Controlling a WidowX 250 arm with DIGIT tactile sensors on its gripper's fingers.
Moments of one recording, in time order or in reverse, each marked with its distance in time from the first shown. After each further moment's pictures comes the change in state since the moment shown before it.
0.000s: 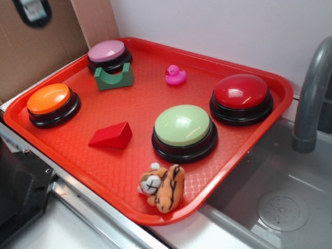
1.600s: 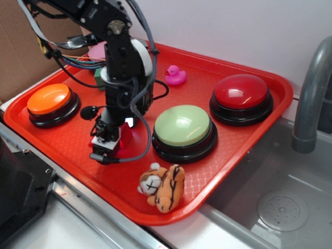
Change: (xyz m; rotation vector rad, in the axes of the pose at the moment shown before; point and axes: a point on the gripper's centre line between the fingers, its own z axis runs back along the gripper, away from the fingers) arm 0.023 0.007 -0.192 0.032 0.244 -0.648
